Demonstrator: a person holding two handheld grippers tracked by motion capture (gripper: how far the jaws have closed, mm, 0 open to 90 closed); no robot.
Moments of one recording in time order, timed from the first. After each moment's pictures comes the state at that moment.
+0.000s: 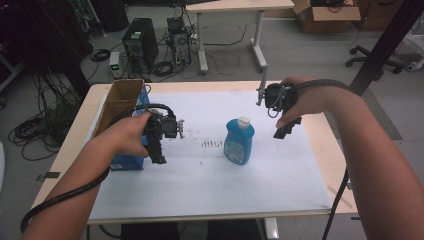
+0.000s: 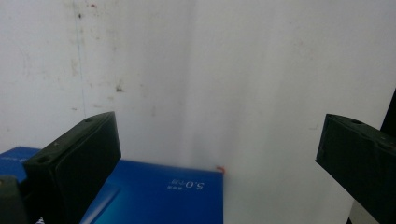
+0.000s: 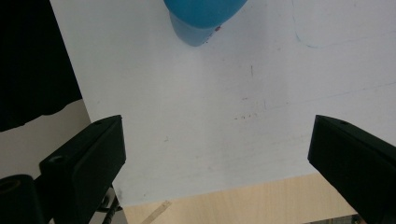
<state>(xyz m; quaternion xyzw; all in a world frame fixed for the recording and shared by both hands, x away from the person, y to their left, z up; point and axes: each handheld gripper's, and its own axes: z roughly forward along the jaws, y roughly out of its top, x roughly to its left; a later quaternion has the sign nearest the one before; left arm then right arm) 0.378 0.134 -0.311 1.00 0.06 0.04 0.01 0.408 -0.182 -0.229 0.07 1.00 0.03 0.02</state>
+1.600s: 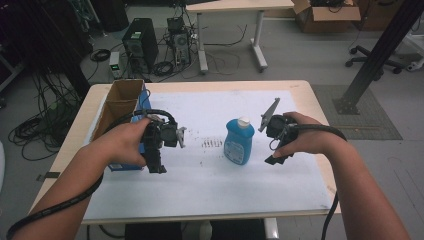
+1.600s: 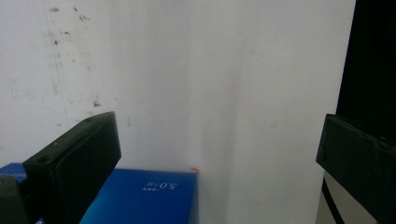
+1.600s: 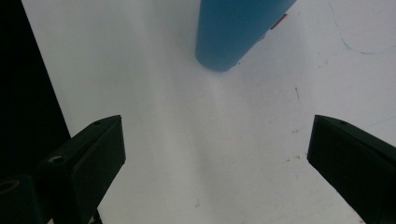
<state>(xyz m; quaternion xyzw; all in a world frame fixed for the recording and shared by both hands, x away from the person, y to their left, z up) 0.343 0.126 -0.296 1.00 0.02 0.04 0.02 0.371 -0.199 -0.313 0.13 0.98 0.14 0.04</state>
